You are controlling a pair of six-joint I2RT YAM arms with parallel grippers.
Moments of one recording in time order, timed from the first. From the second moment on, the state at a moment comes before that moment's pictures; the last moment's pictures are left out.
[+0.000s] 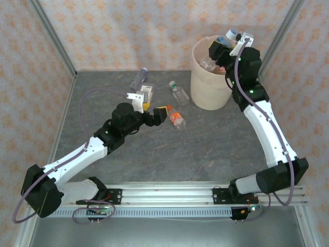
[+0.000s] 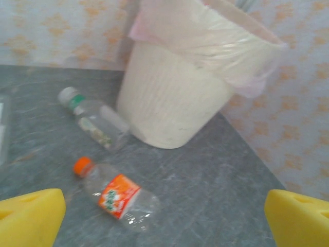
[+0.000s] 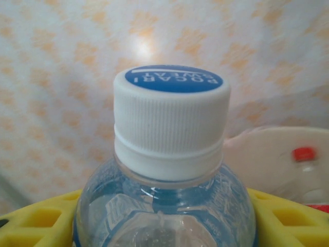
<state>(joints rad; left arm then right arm) -0.60 1.14 0.81 0.07 0.01 -0.46 0.24 1.42 1.57 -0.16 0.09 0.37</state>
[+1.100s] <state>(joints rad) -0.49 1.05 0.69 -0.04 -0.24 -0.55 0.16 1.81 1.86 -0.26 0.22 0.49</state>
